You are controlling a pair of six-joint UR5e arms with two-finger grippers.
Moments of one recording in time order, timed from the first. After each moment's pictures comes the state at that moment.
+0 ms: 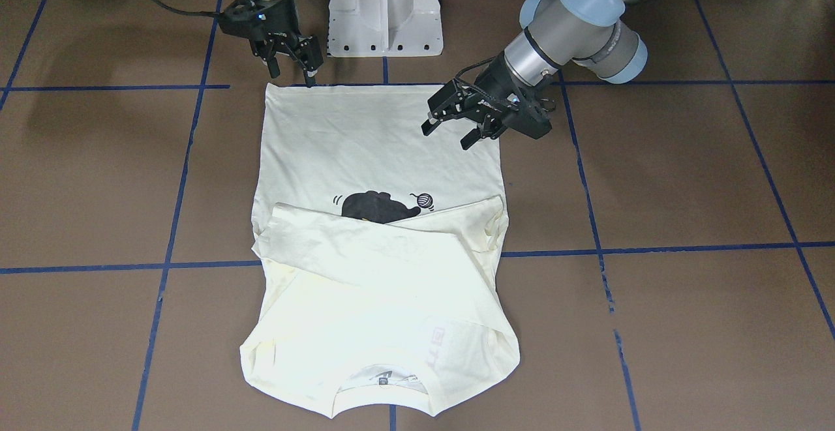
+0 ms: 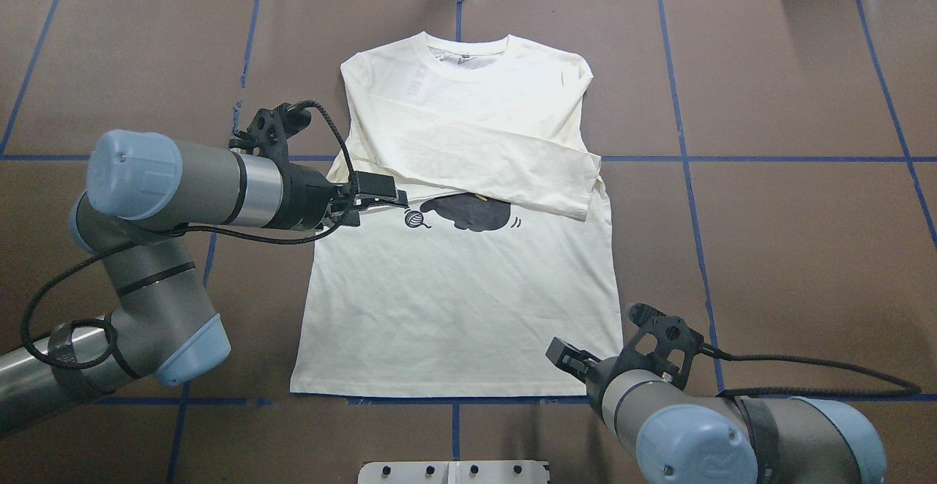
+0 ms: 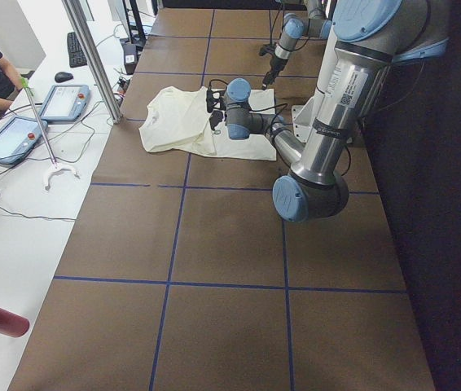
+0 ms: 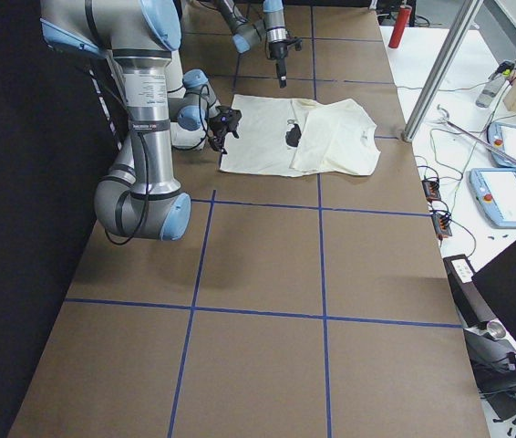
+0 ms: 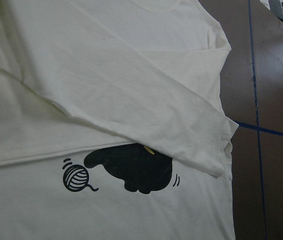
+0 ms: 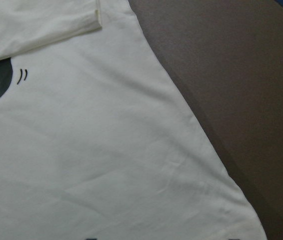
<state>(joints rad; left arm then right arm) -0.60 -1.98 -1.73 -2.46 -1.94 -1.56 0.07 -1.39 2.16 -1.53 1.28 2.03</state>
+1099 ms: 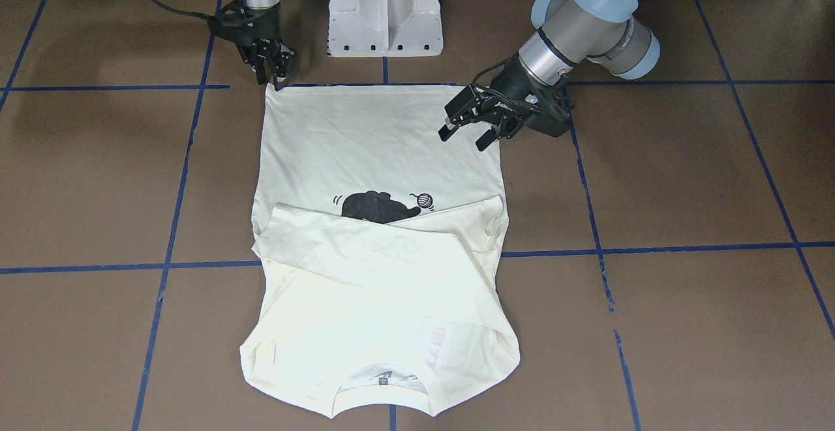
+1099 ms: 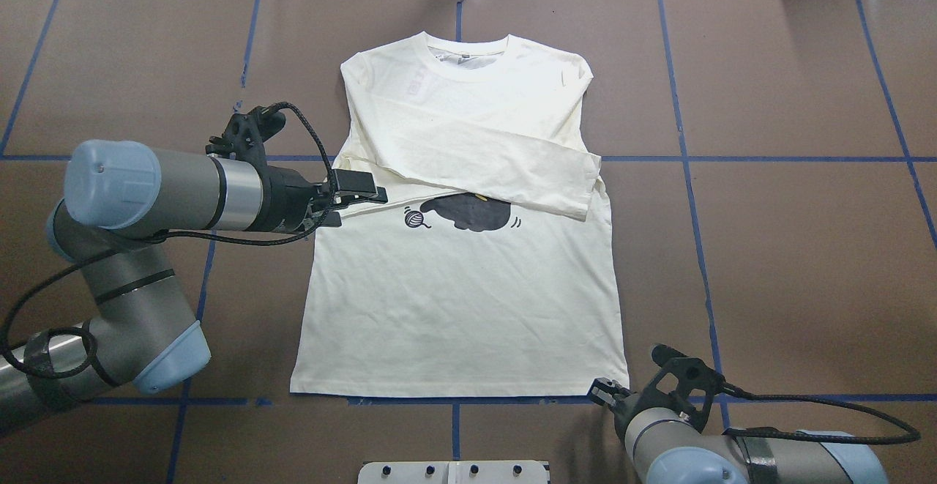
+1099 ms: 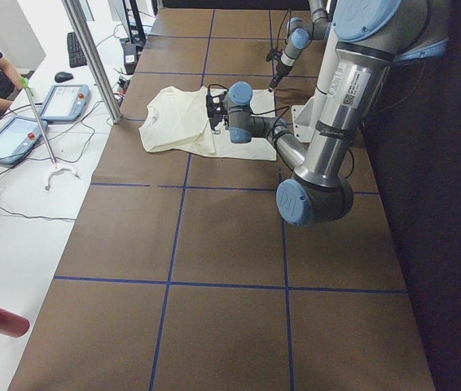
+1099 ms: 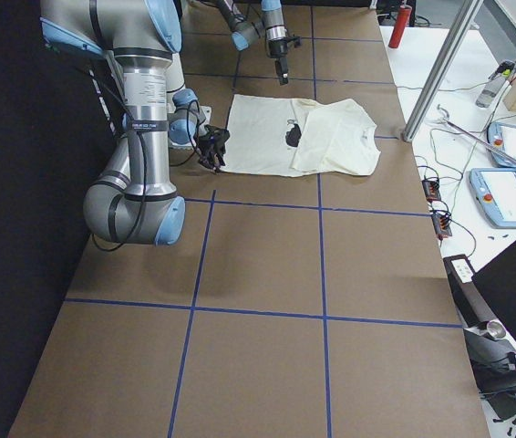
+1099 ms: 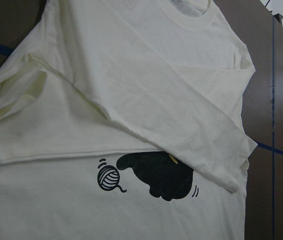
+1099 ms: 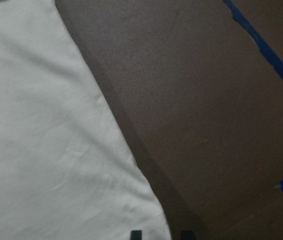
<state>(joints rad) -0.60 -1.93 -1.75 -2.46 -1.90 -1.61 -0.01 -1.46 2.11 -1.55 1.25 2.10</state>
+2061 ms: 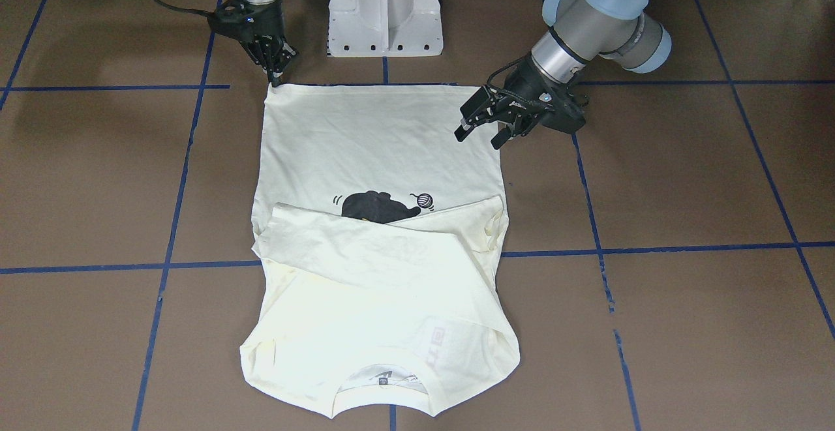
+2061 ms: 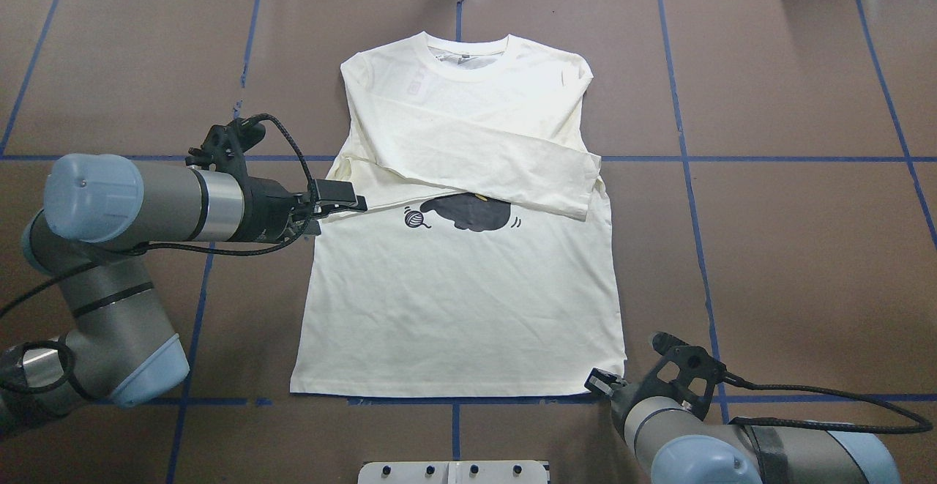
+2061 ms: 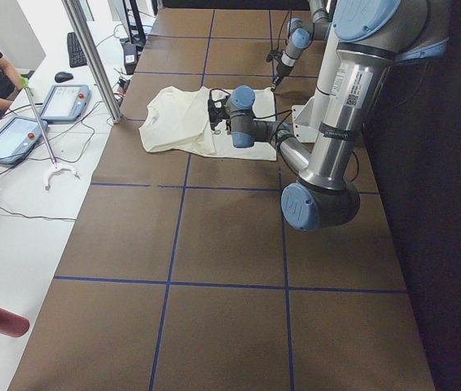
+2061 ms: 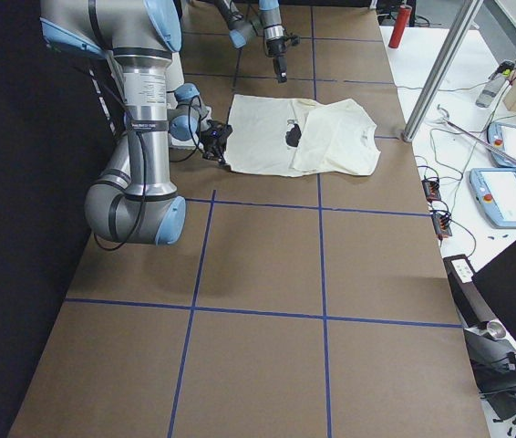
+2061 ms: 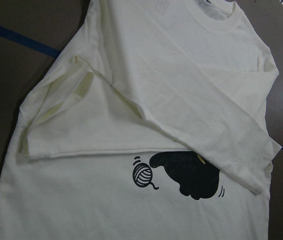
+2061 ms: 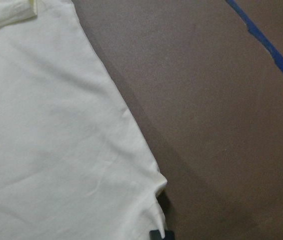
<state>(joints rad) -0.58 -1.87 -1.79 -2.41 -1.86 -1.63 0.02 -1.46 2.15 -1.54 1.26 2.09</state>
